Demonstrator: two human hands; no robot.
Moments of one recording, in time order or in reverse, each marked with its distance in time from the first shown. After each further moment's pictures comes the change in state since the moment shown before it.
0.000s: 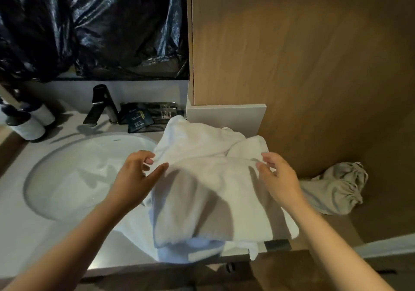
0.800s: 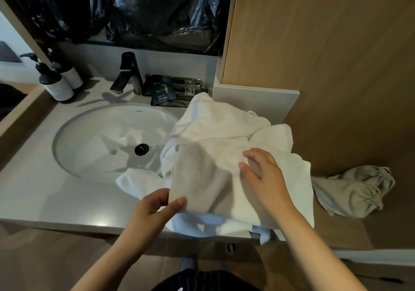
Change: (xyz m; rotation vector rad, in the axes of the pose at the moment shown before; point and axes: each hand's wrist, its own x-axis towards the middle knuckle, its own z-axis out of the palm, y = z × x) left_hand -0.124 0.011 0.004 -0.539 -0.220 -0.382; right_hand -0.039 -0.031 0.056 -0.001 -0.202 -0.180
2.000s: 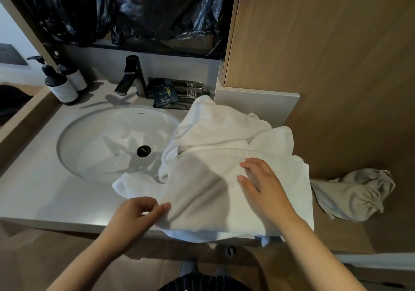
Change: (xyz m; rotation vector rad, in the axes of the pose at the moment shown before) left_hand 0.002 -0.025 -0.039 0.393 -0.003 0.137; right_hand -0.011 0.015 0.001 -0.219 -0.138 -0.099
